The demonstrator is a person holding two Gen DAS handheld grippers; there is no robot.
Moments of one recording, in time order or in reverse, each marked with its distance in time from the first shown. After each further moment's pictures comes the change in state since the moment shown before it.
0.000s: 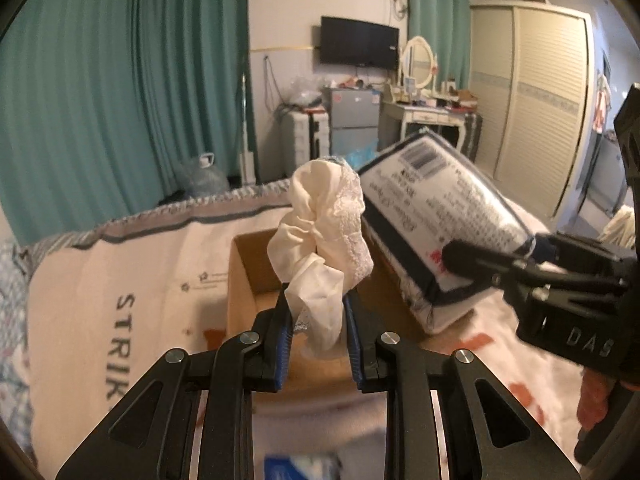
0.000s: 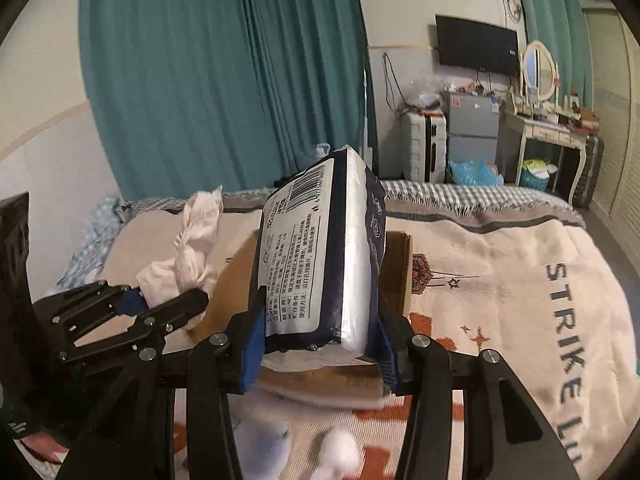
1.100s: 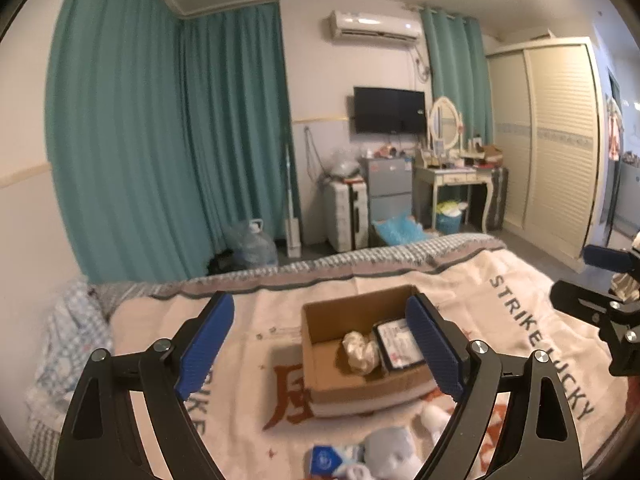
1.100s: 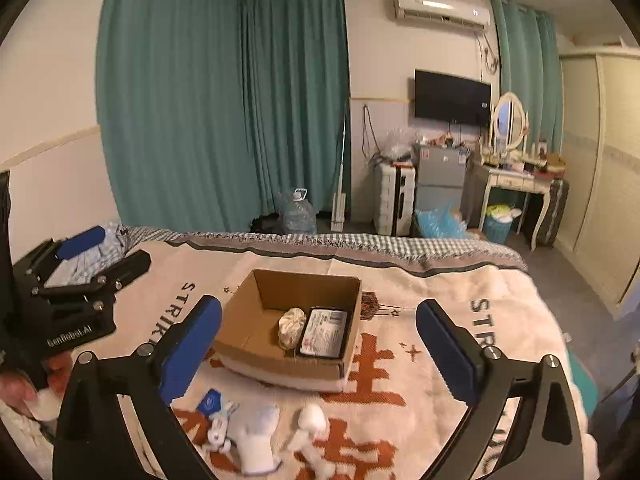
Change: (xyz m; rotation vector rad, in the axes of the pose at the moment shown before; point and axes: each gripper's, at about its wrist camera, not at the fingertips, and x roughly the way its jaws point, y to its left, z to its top) left arm -0.179 -0.012 0.023 -0.015 -0.228 0.175; right arm -0.184 0.023 -0.001 -0.077 -0.170 -0.120
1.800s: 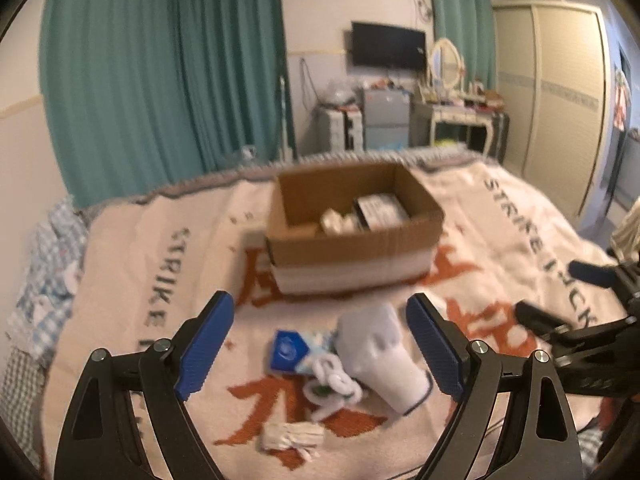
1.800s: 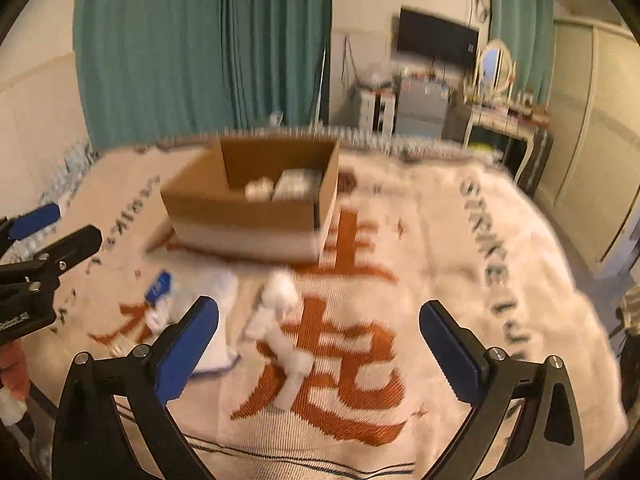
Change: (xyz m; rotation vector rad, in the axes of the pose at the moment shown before) left arm 0.035 -0.045 -0.145 -0.002 0.239 -0.017; right arm 0.061 -0.014 -0.160 0.017 0.271 -0.072
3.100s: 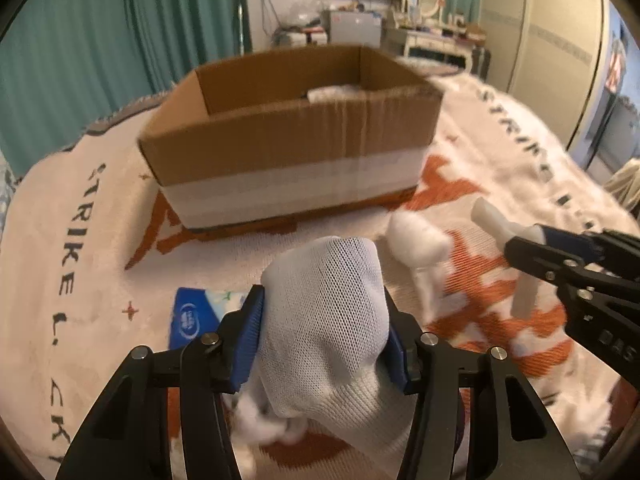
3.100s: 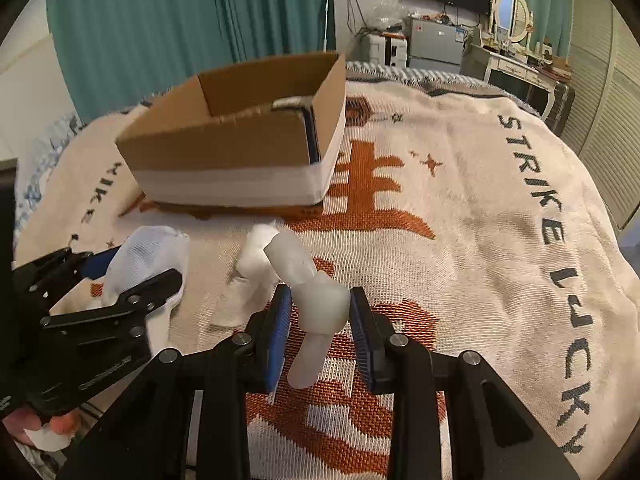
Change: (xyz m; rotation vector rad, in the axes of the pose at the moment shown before) left arm 0.090 -0.026 -0.024 0.030 0.248 -0.113; right arm 0.081 -0.013 -0.006 0.042 0.145 0.054
